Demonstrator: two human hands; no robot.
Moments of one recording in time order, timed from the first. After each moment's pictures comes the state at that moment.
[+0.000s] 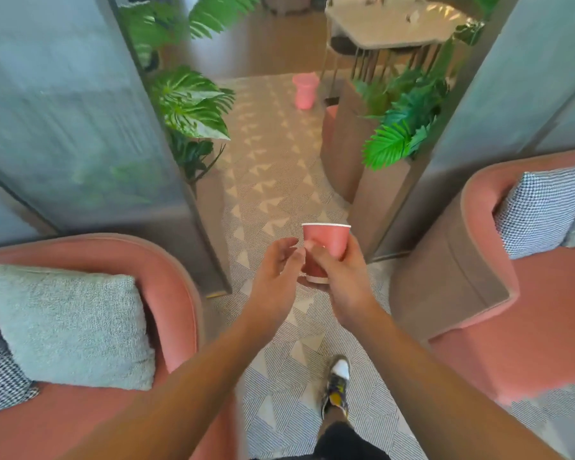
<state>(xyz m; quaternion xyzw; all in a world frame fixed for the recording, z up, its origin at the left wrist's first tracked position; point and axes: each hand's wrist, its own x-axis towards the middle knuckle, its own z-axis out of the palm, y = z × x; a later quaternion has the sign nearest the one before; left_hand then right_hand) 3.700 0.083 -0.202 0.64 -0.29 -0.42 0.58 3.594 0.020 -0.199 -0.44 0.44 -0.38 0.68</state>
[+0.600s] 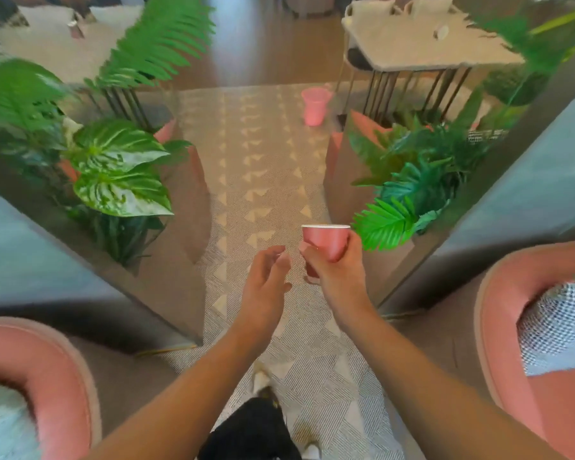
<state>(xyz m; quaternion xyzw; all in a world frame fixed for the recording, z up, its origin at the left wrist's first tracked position) 3.731 -0.261 -0.202 0.64 -0.23 -0.40 0.62 3.639 -0.354 -0.205 -0.51 0.45 -0.39 0.61</state>
